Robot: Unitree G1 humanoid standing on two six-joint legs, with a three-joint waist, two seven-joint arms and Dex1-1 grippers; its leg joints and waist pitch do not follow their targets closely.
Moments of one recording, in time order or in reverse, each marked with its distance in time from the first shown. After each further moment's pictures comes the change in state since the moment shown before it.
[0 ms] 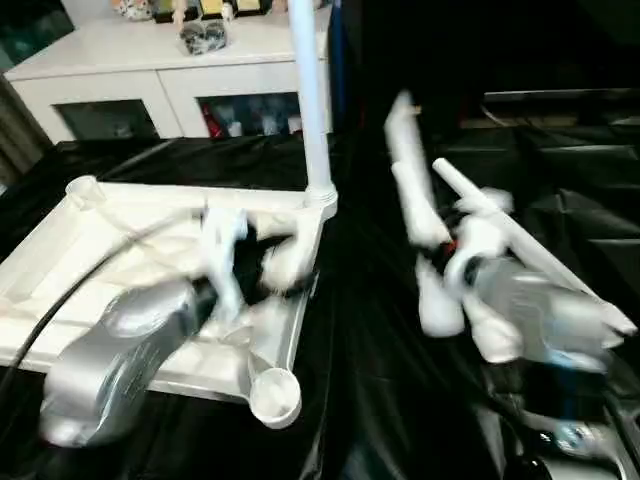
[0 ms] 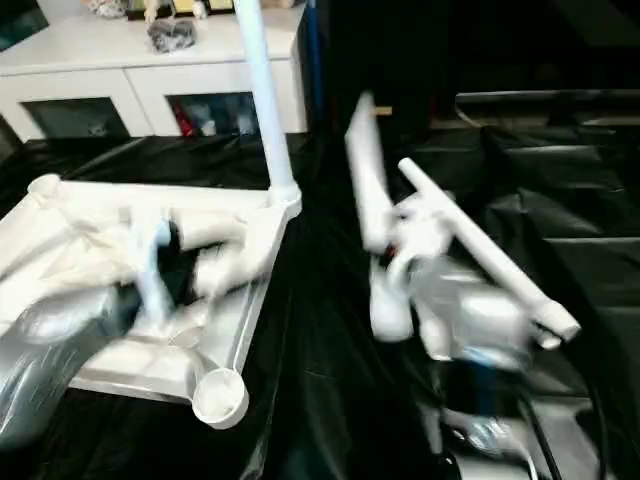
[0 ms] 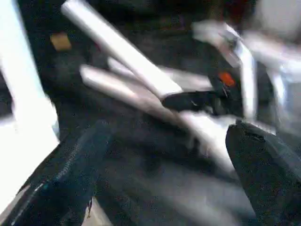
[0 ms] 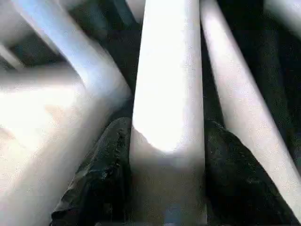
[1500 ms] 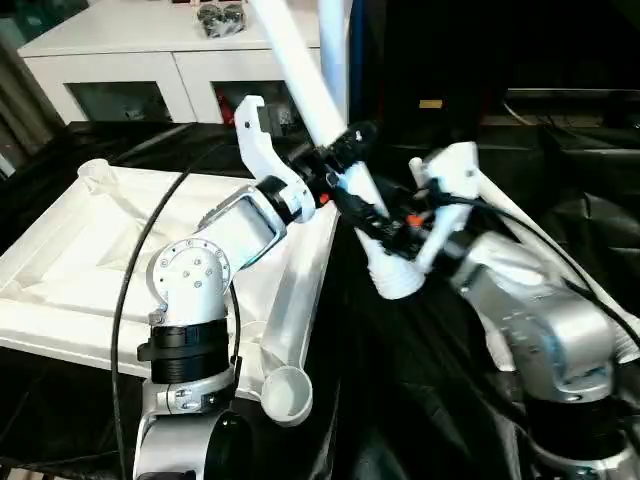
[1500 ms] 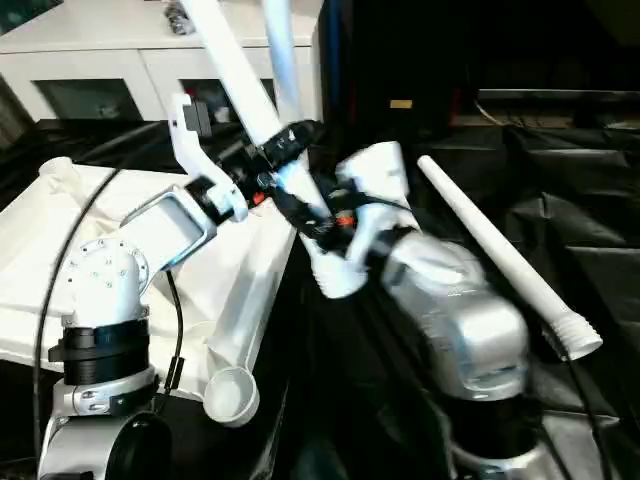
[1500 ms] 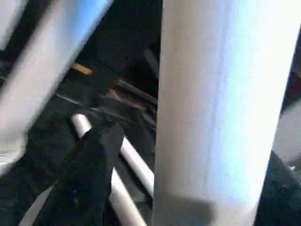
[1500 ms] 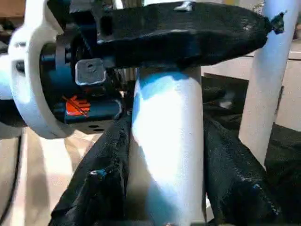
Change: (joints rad) left arm -0.381 -0.394 0.223 0.304 -0.273 0.150 0.601; right arm 0.052 -0.075 0.447 -0.241 -0.048 -0.262 0.169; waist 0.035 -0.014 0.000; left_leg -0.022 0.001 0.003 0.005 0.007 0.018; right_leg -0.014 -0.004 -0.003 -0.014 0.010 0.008
